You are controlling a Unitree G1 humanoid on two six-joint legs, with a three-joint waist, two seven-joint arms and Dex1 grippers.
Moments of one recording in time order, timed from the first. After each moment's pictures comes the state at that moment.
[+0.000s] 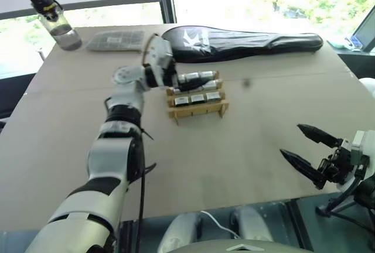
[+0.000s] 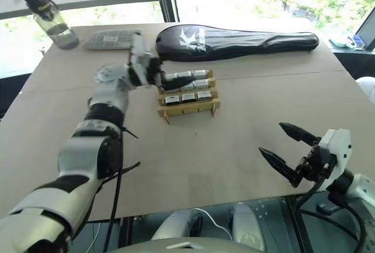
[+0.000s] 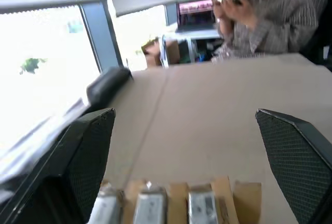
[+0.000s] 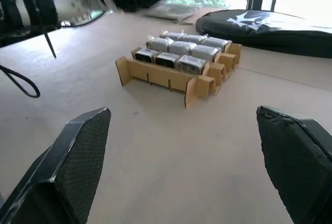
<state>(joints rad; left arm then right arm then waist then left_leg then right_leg) -0.96 0.40 0.18 0.78 -0.28 -0.14 -1.43 0.41 -0.58 -0.41 -0.62 0.71 0.30 0.88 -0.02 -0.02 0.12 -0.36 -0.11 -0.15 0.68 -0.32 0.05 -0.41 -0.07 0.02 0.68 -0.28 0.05</state>
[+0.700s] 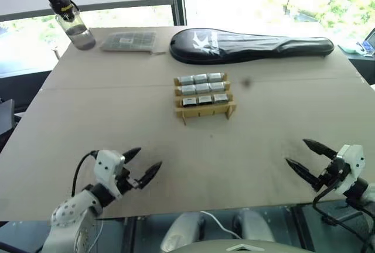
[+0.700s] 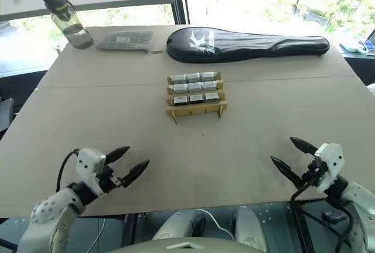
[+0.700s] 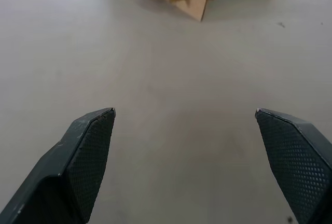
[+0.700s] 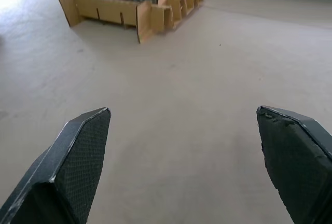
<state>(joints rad) 0.38 0.41 0.31 -0.34 -0.32 0.20 -0.82 0.32 -0.52 -0.31 -0.21 0.50 0.03 0.95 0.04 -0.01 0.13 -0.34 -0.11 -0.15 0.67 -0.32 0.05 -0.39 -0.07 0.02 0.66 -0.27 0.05</state>
